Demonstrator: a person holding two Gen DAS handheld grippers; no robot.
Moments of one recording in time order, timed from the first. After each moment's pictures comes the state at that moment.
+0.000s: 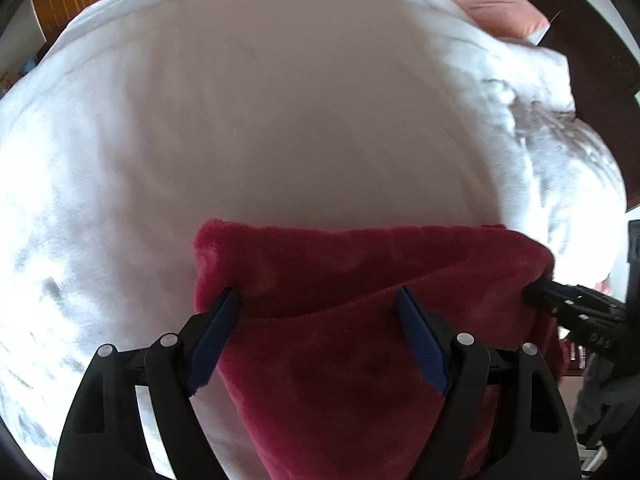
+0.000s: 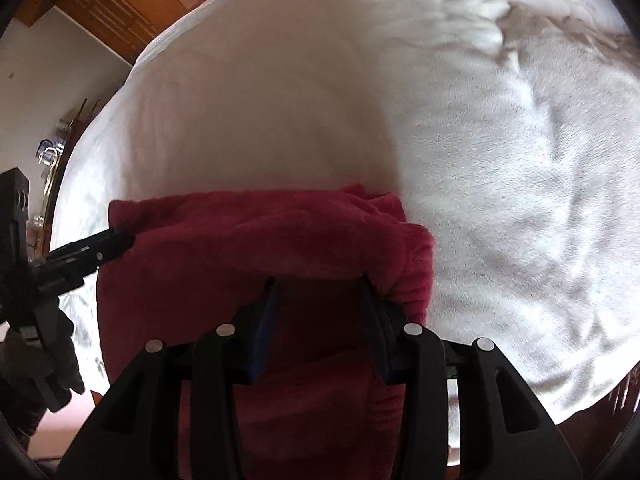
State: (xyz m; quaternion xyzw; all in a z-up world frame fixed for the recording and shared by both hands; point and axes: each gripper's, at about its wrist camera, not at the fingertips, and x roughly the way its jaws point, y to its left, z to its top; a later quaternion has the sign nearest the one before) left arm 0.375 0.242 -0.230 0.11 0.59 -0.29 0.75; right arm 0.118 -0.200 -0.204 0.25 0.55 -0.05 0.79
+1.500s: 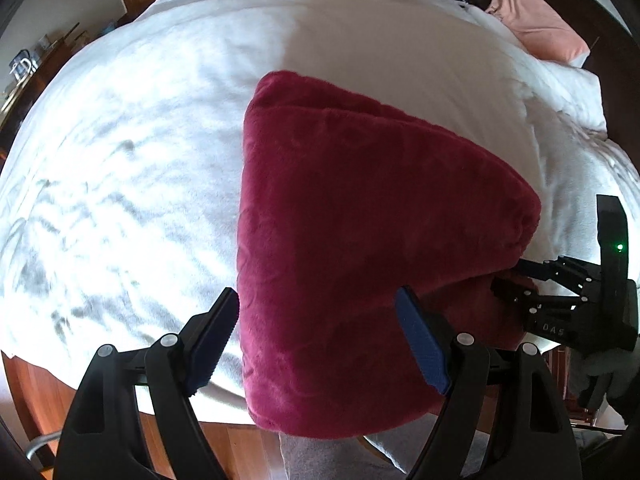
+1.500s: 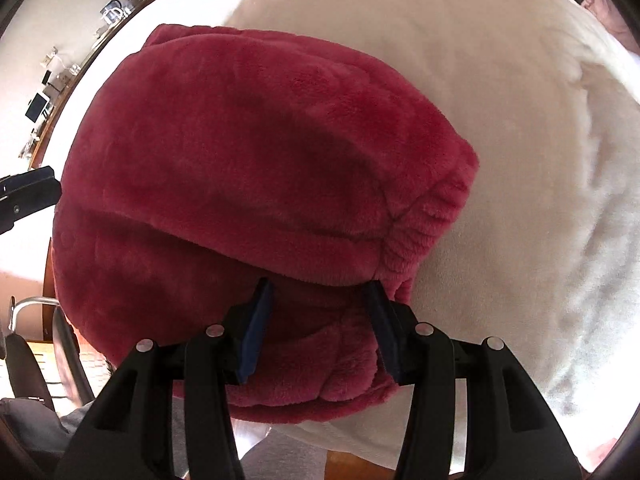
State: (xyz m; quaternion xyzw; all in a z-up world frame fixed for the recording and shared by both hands) left arm 0.220 0.285 -0.193 0.08 0.58 -0.15 0.80; right arm 0.081 -0.186 -0.262 0.06 0.59 0.11 0.80
